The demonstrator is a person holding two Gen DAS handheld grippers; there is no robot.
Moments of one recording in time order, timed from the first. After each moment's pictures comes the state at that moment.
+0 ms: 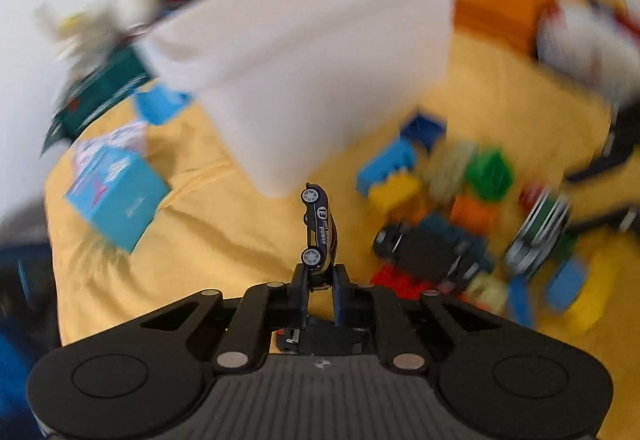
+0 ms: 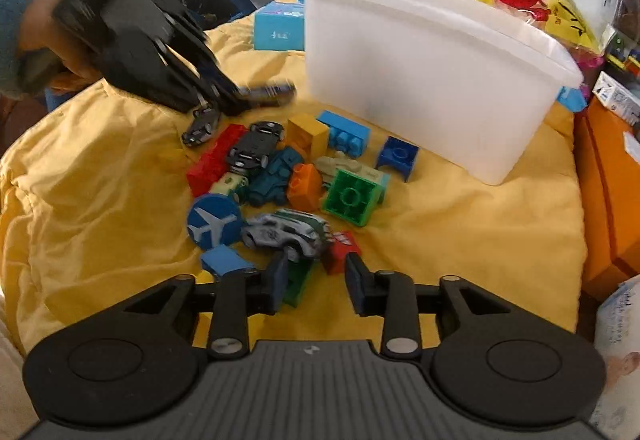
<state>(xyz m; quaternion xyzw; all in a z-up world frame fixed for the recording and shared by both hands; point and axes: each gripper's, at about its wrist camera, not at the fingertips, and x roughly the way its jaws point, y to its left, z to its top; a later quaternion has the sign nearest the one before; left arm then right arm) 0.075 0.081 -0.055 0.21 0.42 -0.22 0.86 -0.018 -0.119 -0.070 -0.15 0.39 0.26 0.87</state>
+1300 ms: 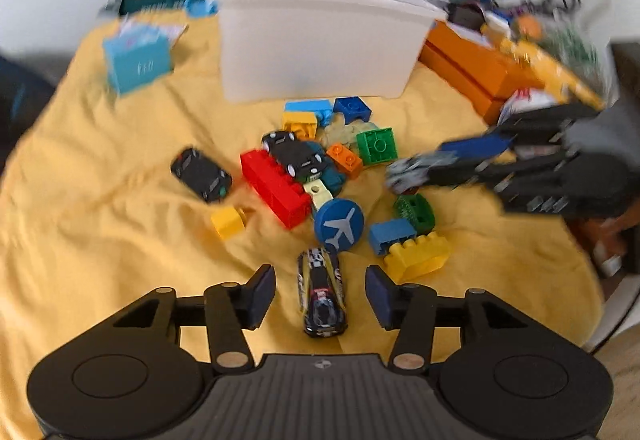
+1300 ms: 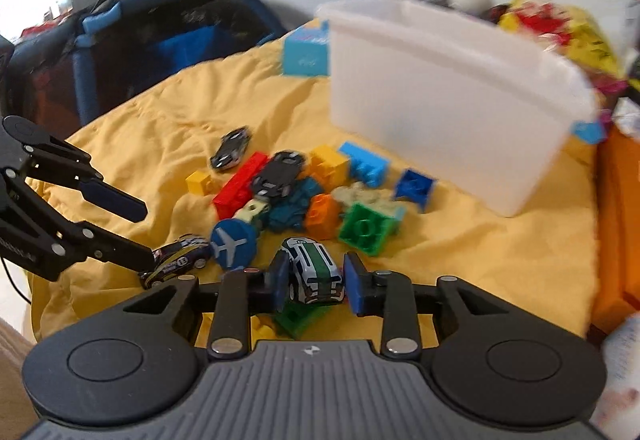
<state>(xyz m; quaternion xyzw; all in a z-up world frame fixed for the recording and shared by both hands) -0.059 0.069 -0.065 0.02 0.44 -0.16 0.88 -0.019 -0.132 -0.048 -0.14 0.36 0.31 0.87</state>
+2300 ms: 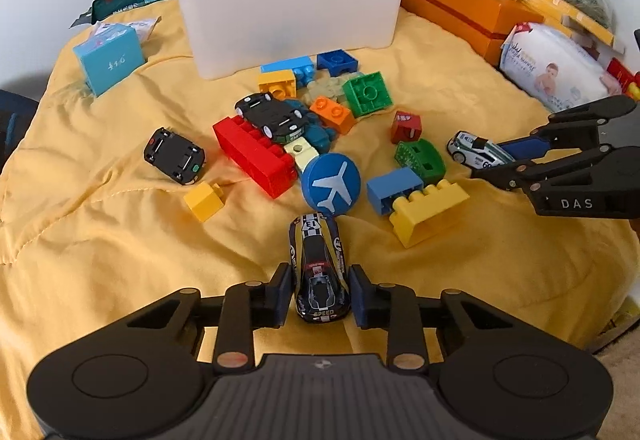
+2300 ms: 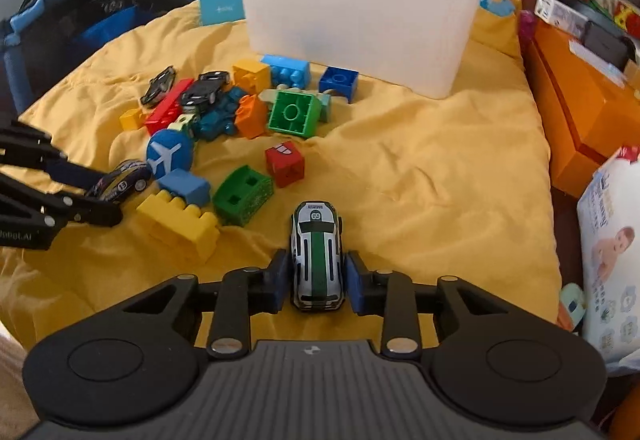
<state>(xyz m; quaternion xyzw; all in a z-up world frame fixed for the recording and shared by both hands) -0.057 0.047 -0.090 0.08 0.46 -0.17 0.87 -0.044 -0.157 -0.091 -0.10 0.42 0.20 0.88</state>
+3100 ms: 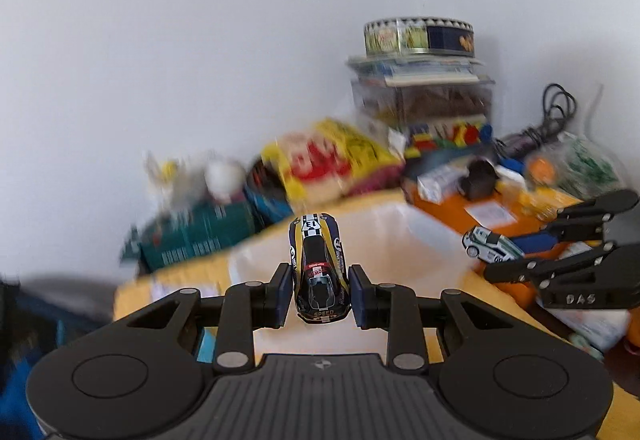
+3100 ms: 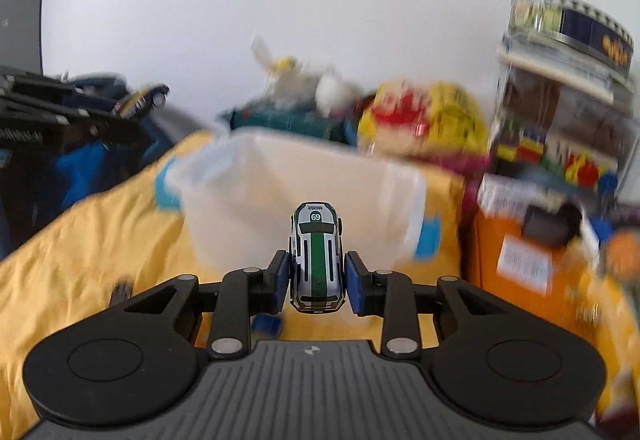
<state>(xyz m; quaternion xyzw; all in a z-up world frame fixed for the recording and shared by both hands) 0.054 0.045 0.089 0.12 0.19 -0.16 0.96 0.034 -0.165 0.044 -0.08 0.24 0.17 0.95</state>
